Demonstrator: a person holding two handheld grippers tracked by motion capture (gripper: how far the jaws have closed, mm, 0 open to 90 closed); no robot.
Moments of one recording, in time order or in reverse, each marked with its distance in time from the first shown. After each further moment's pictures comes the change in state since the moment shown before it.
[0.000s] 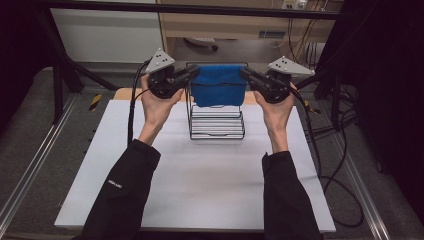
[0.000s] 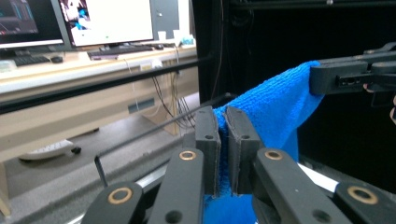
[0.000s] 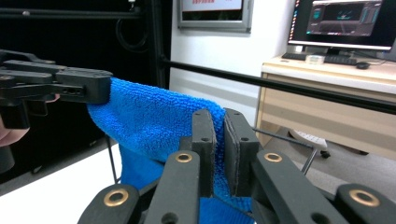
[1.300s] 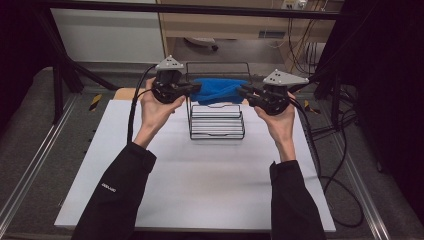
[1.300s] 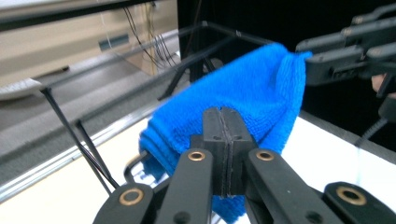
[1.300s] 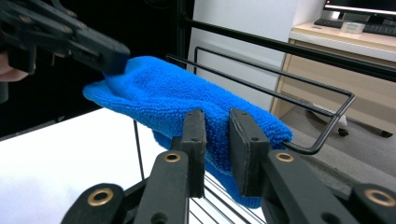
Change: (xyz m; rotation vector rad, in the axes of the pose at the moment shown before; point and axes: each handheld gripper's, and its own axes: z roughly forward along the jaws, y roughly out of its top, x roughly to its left) left arm -0.007 -0.005 0.006 0.281 -0.093 -0.052; right arm 0.000 -0.026 -0.006 0.148 0.094 -0.060
